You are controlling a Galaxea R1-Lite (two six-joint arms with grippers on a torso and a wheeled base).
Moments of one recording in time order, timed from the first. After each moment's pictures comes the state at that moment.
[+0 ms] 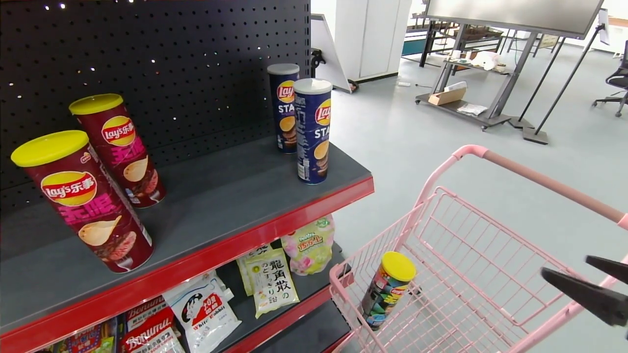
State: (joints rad) left arm -0.01 0.00 0.00 0.01 -0.04 0.00; right arm 0.10 0.91 -0.37 -0.20 0.22 0.09
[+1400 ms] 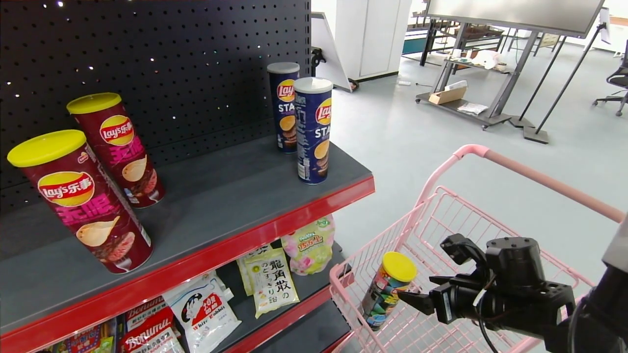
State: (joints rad) left arm -0.01 0.00 0.00 0.01 -0.04 0.00; right arm 0.33 1.99 -0.25 -1.07 0.25 0.06
